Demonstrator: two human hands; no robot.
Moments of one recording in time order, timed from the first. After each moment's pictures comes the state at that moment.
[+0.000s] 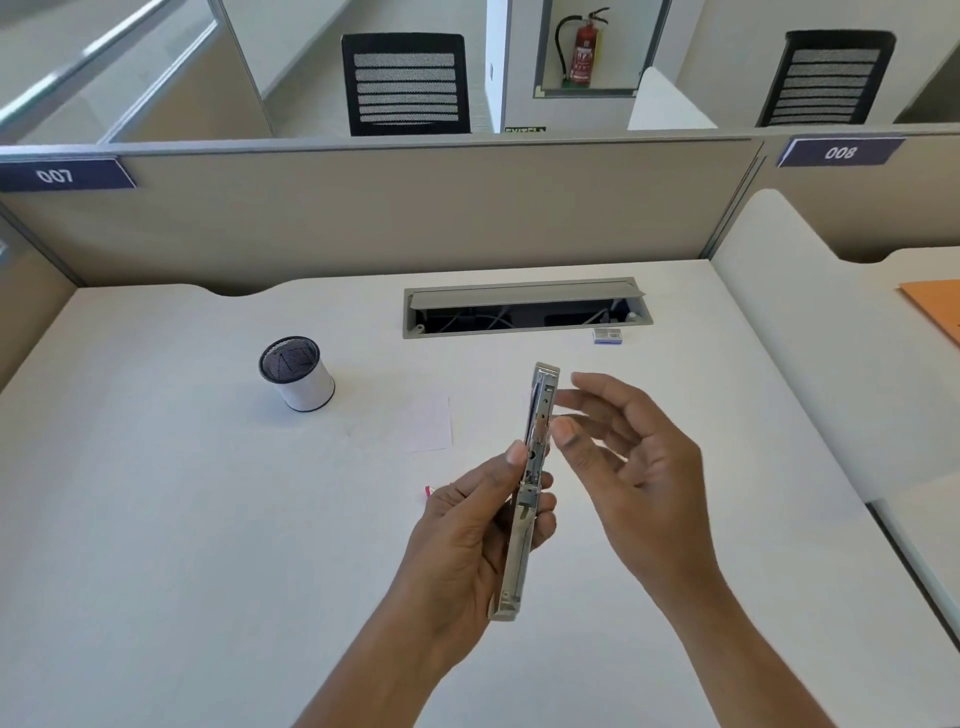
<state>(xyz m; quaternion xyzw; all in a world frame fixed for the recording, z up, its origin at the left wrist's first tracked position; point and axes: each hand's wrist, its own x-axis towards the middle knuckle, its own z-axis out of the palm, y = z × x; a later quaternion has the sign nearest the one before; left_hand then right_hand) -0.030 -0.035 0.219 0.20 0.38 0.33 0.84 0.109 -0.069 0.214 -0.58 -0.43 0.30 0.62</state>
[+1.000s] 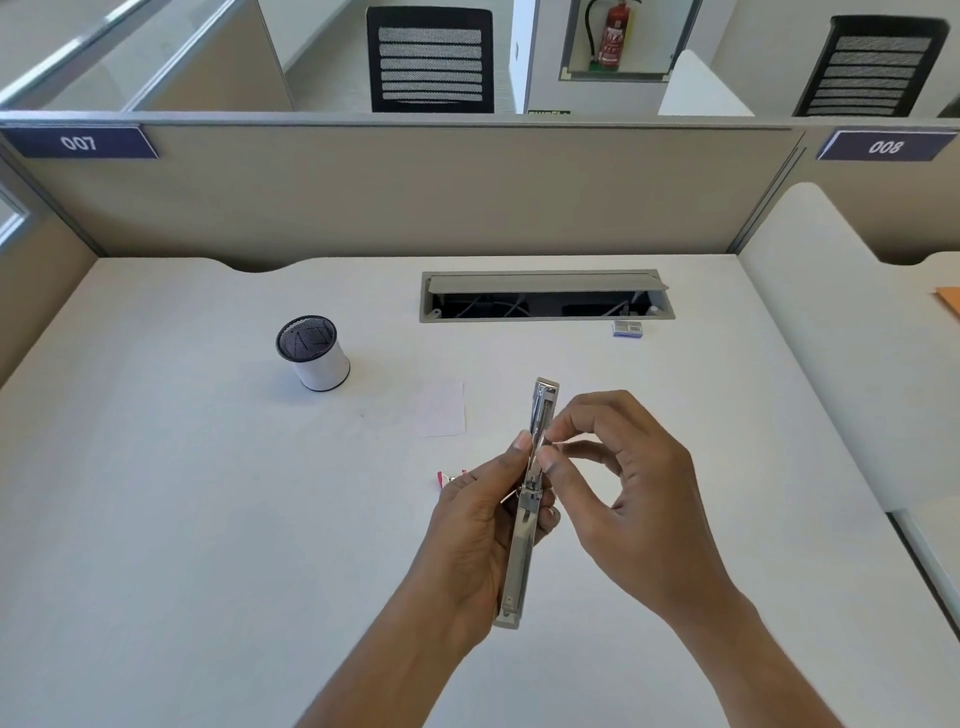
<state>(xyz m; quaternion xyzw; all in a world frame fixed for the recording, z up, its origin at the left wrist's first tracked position) -0.029 -0.027 0.193 0.17 0.39 0.33 0.84 0.102 -0.068 0.208 -0.61 -0.59 0.19 0.49</state>
